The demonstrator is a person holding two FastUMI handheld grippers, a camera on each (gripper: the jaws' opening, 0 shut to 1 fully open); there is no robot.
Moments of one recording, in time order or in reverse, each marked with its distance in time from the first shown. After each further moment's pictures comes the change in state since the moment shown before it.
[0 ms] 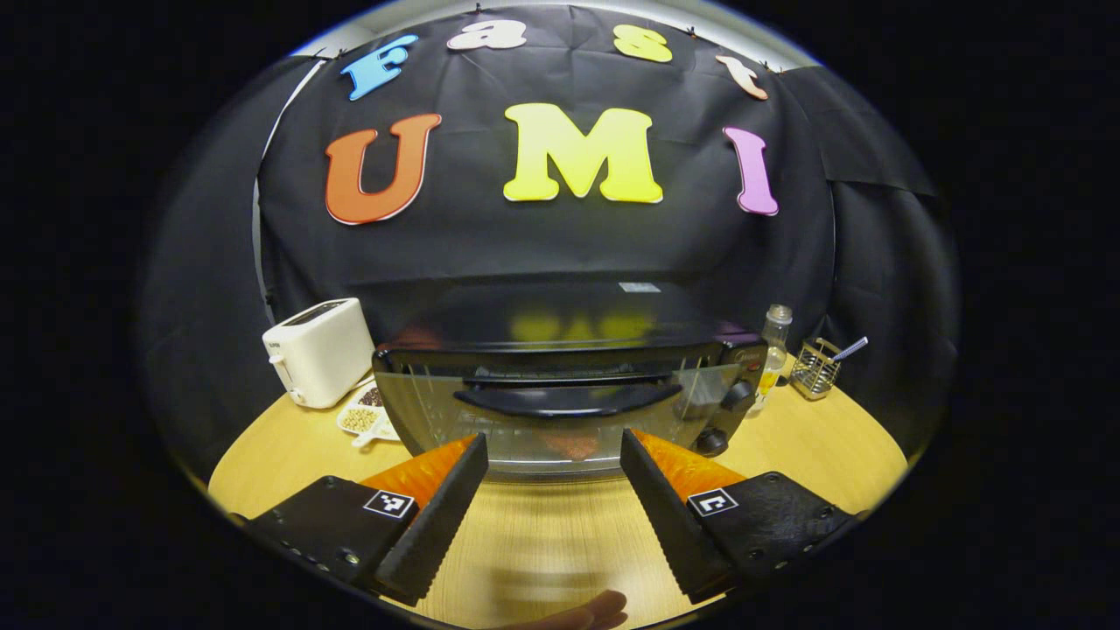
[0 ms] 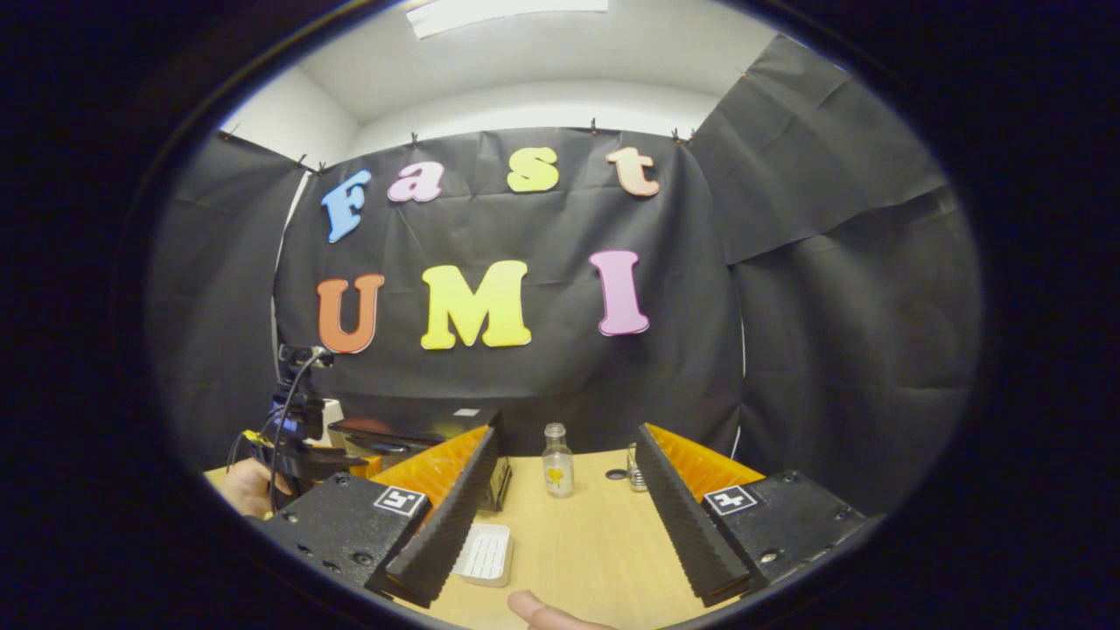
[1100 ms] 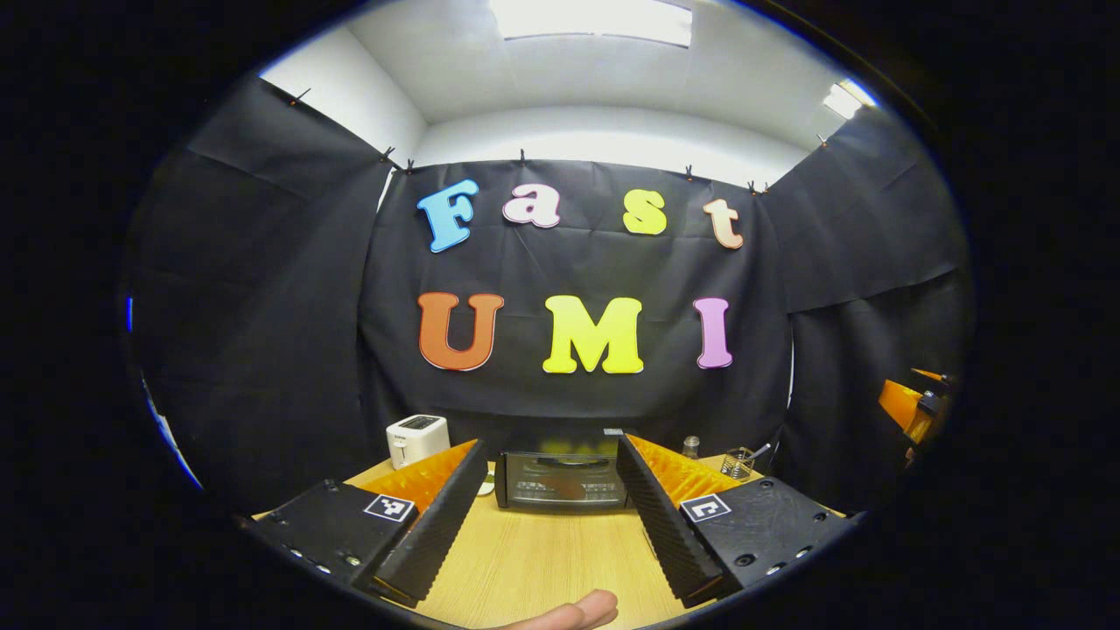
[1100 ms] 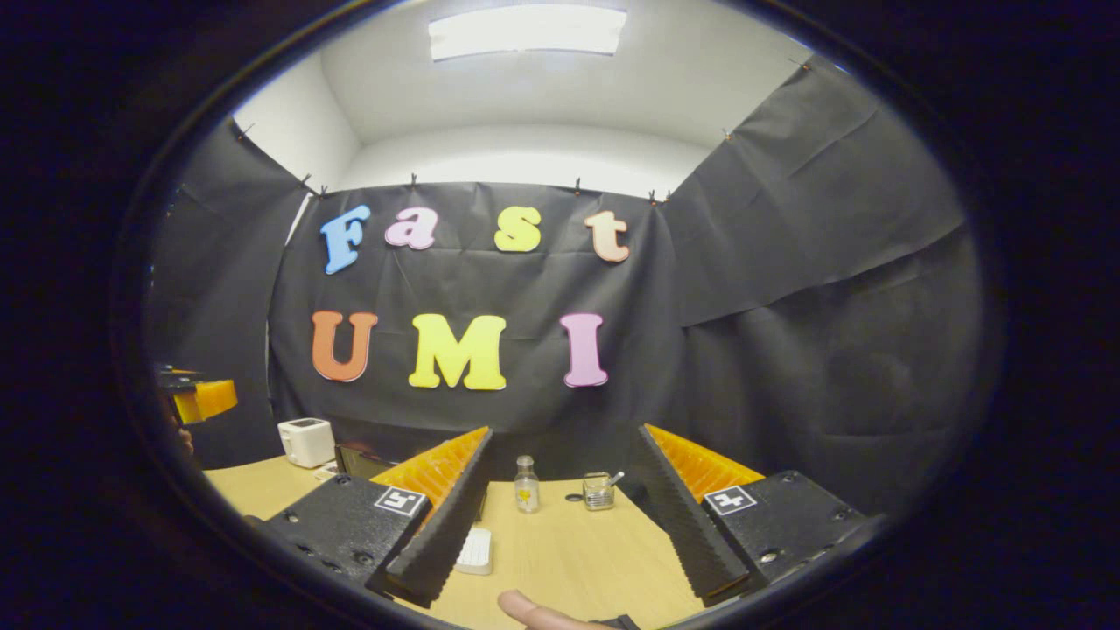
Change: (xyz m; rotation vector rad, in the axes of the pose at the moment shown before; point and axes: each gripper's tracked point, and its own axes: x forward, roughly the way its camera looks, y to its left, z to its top) left arm -0.344 -0.003 0.088 -0.045 -0.425 0.064; right arm -0.147 0.001 0.082 -0.069 -0.165 -0.102
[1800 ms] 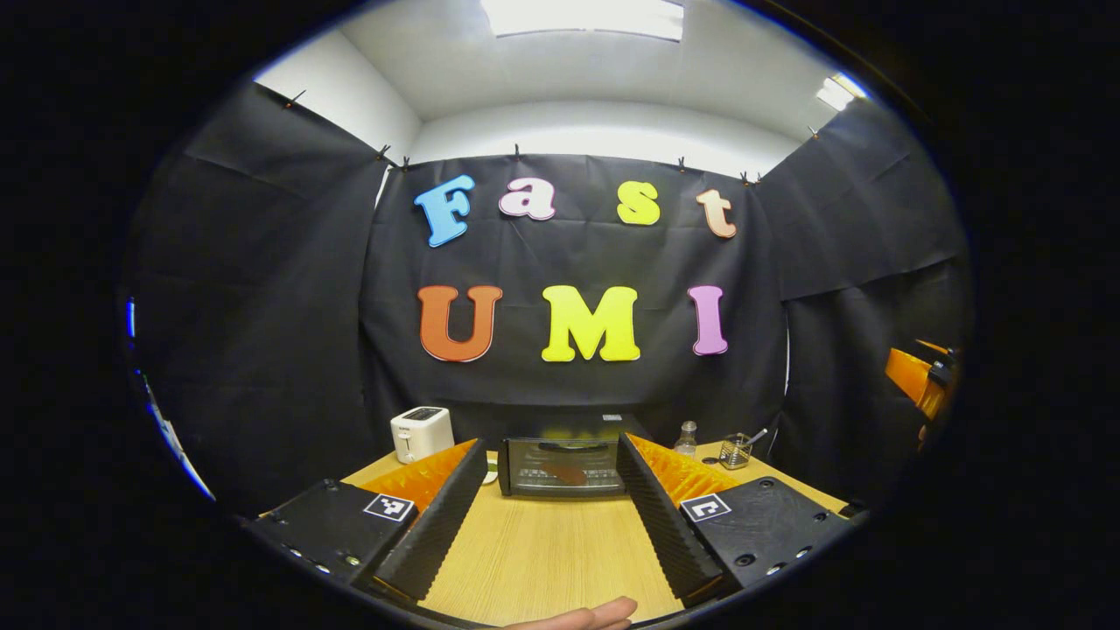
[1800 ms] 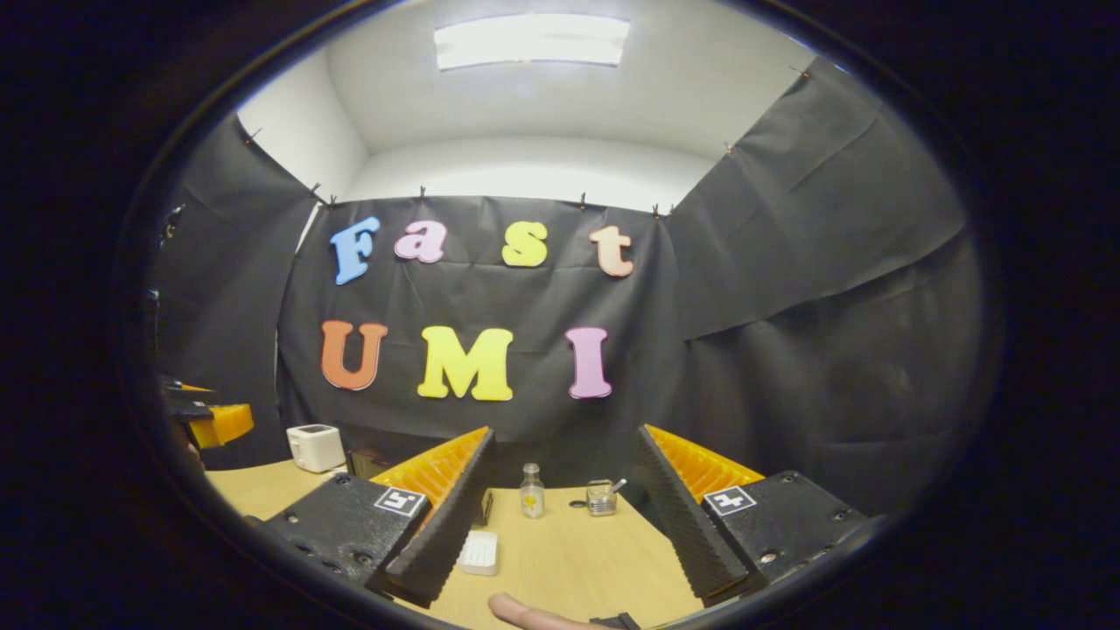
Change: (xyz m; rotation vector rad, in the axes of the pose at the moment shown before) left arm -0.009 -0.003 -0.011 0.043 0.027 0.001; right arm -0.024 0.005 0.008 0.000 -0.026 0.022
